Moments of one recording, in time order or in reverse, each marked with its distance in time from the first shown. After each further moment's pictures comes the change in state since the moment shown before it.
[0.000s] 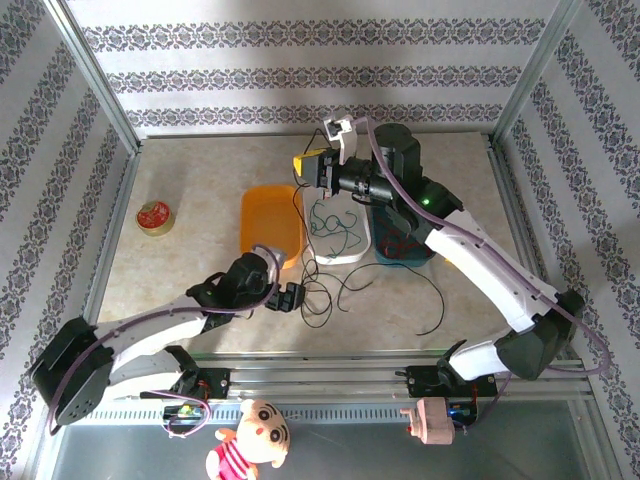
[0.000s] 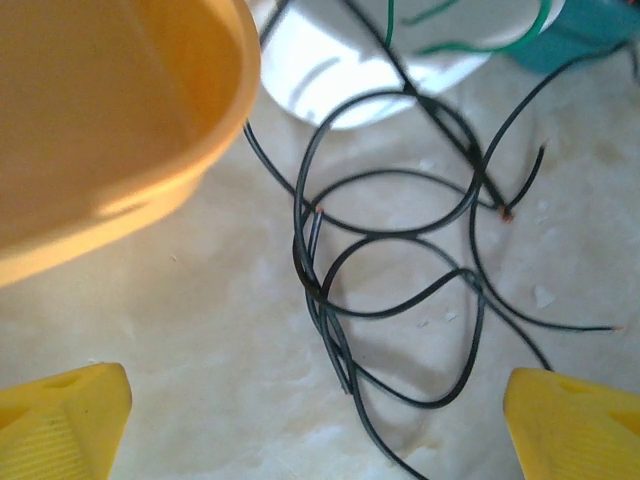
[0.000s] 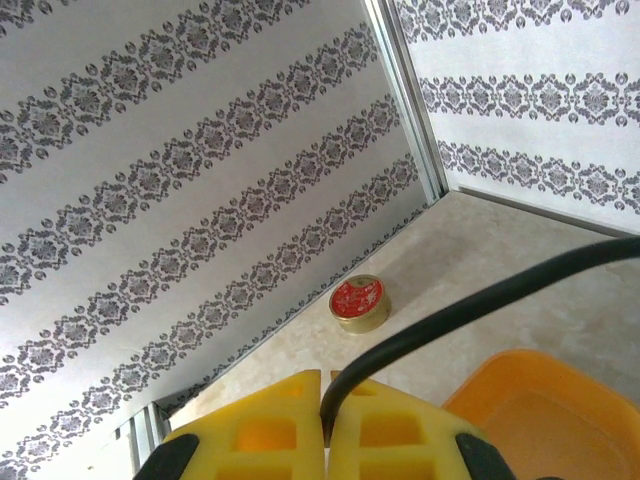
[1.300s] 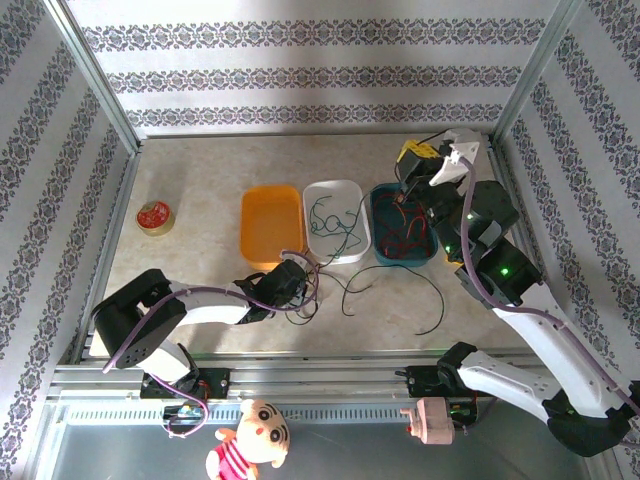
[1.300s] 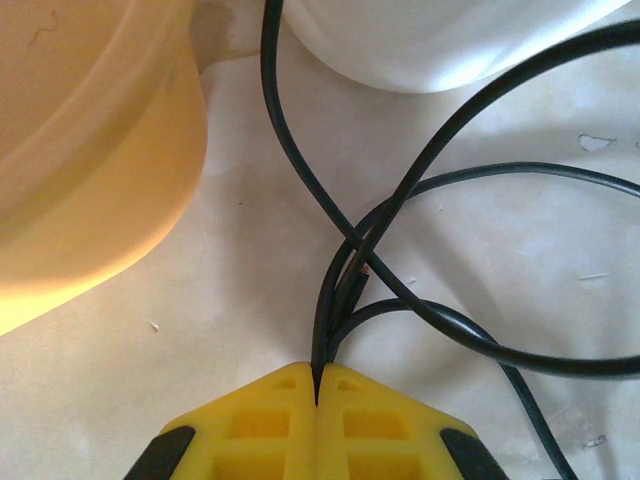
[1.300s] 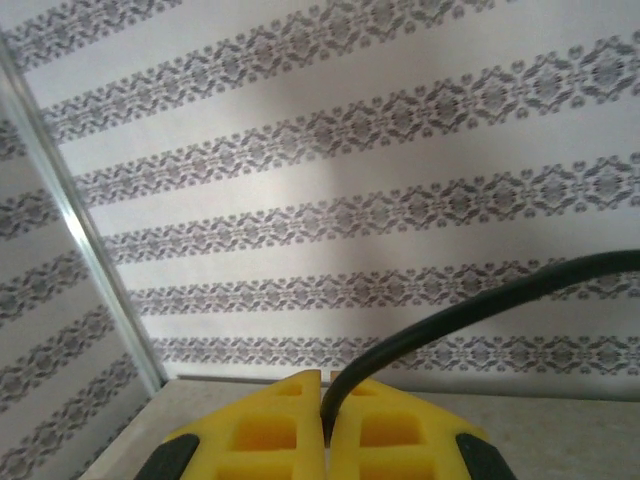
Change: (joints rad) left arm -0.128 0.397 0.110 0.134 -0.298 0.011; right arm -0.033 -0.479 -0.303 0.088 0.743 -0.142
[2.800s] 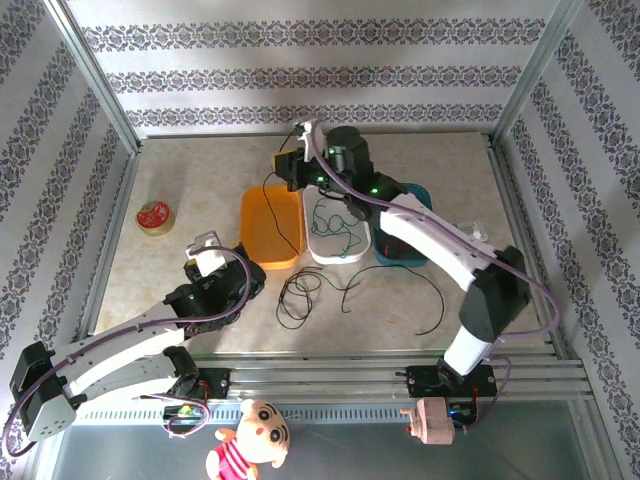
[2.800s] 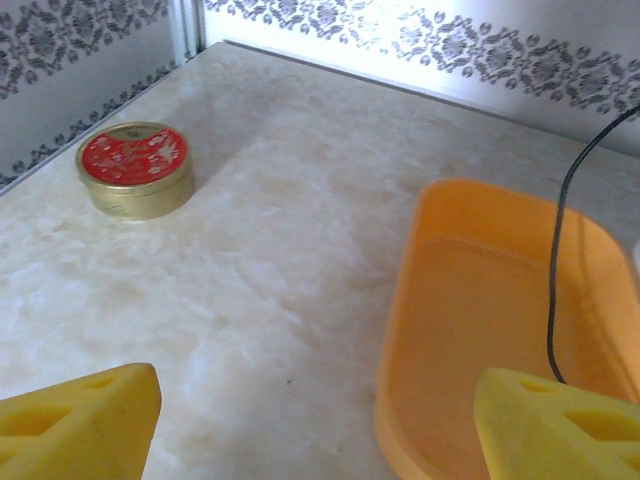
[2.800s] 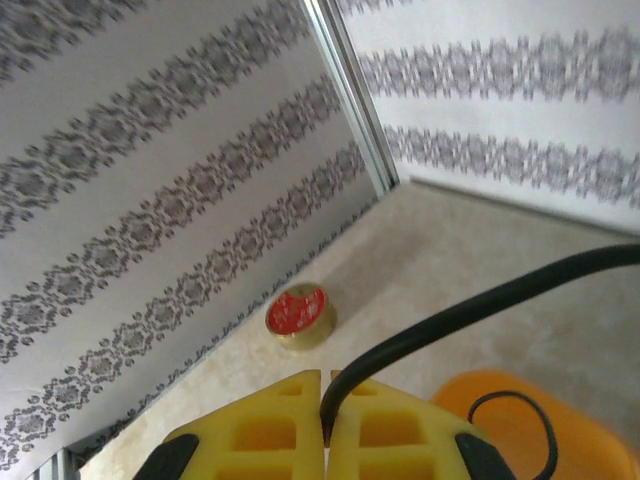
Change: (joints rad) left arm -0.003 -0.619 0.044 -0.657 -0.813 -0.550; right arm 0.054 0.790 0.346 0.105 -0.634 0.165
